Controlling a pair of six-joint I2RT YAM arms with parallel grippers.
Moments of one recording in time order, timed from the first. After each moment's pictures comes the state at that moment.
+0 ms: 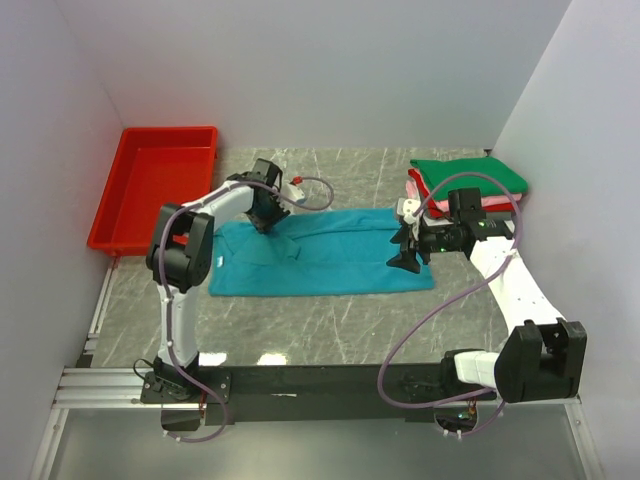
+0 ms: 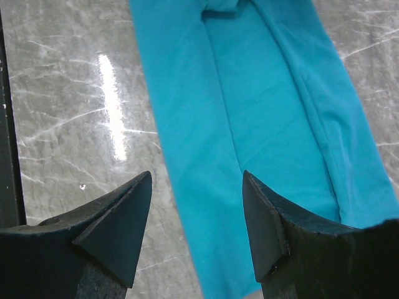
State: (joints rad) left arm -0.36 2.09 1.55 -0.63 0.03 0.63; right arm 0.06 1.25 0.99 -0.78 -0.96 -1.02
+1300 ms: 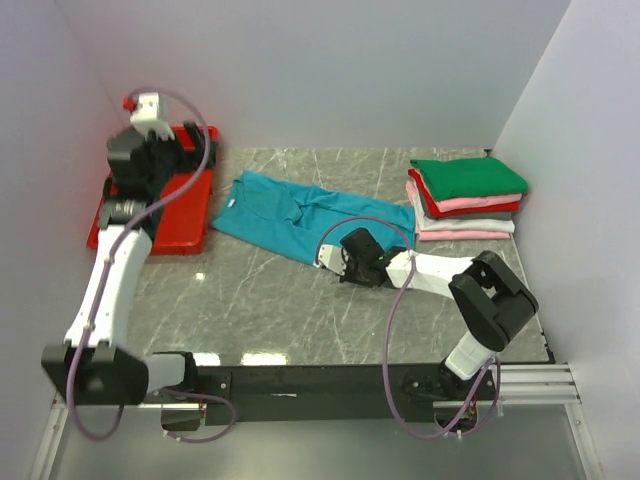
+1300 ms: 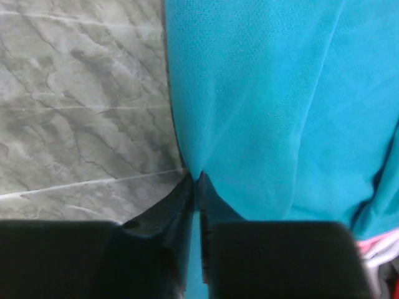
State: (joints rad) left arm -0.01 1.27 1.32 -0.16 0.18 -0.21; right arm 0.70 1.63 0.83 -0.24 0.09 -0.69
